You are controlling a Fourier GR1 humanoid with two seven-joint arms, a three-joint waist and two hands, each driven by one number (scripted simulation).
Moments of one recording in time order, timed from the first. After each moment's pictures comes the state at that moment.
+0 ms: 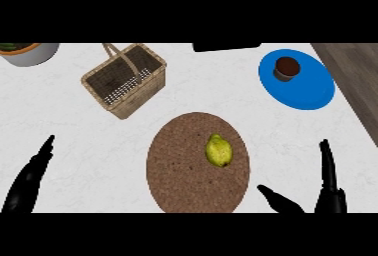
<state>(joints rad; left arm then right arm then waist) 0.10 0.56 -0.19 -1.40 0.08 0.32 0.17 0.26 -0.29 0.37 -1.74 0.42 -0.84 0.06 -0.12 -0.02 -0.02</state>
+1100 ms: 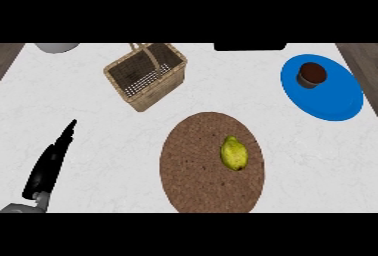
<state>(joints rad) -0.03 0.51 -0.23 -1.37 0.02 0.26 0.23 0.82 -0.05 0.84 -2.20 1.45 -0.72 0.67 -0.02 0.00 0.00</state>
